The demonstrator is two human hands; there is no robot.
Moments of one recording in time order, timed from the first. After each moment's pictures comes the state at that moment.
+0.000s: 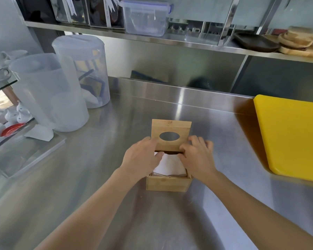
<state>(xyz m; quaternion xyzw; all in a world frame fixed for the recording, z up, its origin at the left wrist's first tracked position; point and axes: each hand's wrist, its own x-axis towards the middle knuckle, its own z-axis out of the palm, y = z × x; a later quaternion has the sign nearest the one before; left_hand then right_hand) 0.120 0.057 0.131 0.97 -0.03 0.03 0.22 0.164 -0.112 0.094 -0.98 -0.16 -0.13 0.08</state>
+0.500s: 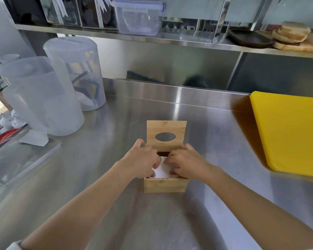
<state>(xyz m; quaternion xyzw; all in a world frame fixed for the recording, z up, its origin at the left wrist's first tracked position) 0.146 0.064 0.110 0.97 -0.24 -0.07 -0.05 0.175 -0.111 0.095 -0.92 -0.40 0.05 0.02</state>
